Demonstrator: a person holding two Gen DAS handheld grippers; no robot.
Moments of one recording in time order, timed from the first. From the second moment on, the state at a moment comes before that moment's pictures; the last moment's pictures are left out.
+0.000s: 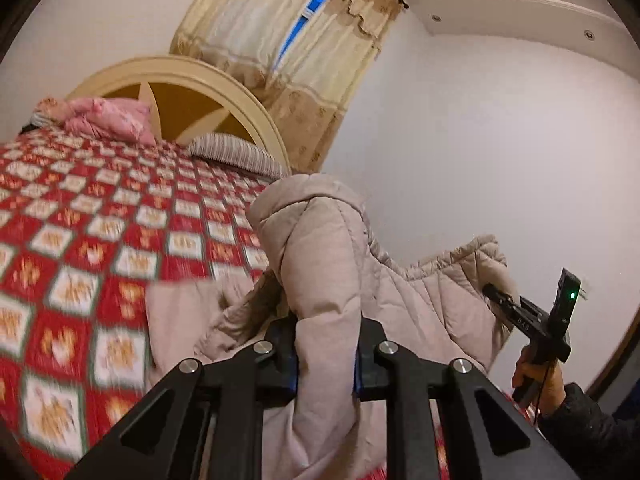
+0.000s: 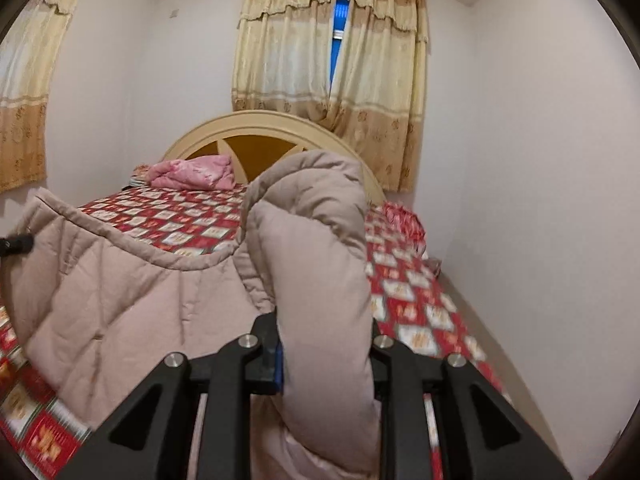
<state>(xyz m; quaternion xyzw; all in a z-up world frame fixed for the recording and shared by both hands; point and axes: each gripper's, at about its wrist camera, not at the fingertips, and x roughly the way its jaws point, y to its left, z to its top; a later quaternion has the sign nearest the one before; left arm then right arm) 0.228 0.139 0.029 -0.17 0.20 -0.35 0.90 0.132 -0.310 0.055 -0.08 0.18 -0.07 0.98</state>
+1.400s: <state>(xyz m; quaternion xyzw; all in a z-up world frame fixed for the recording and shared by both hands) 0.413 0.056 -0.118 -0.06 0.38 -0.05 0.92 0.235 -0.278 -0.008 0.02 0.26 -0.05 0.96</state>
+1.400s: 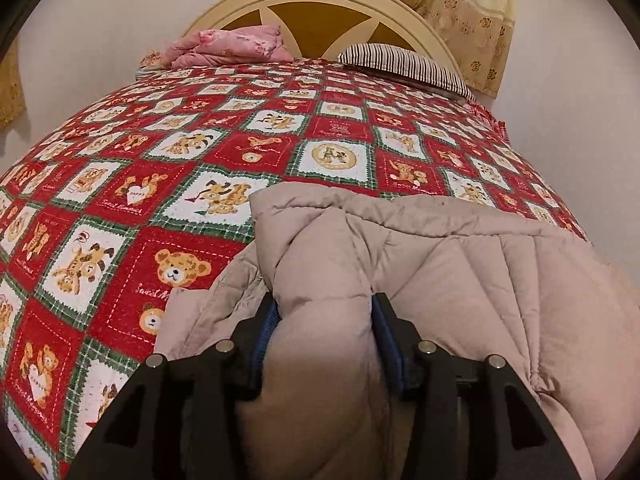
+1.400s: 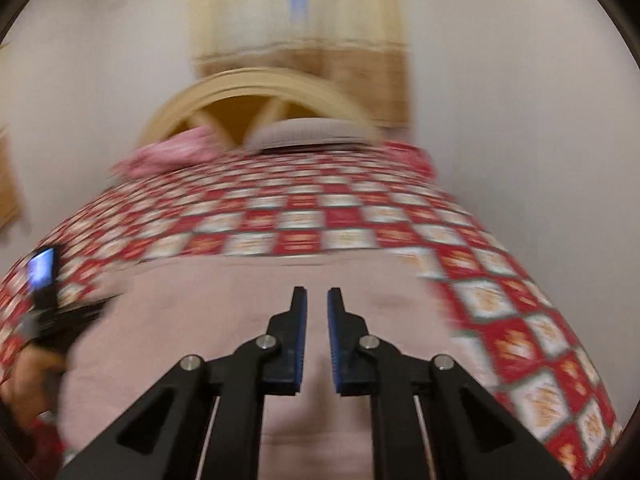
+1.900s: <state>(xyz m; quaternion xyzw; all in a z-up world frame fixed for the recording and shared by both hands) 0.409 0.067 -0.115 -0.11 0.37 -0.09 0.92 0.357 -0.217 -0.115 0.04 0.38 0.00 0.92</state>
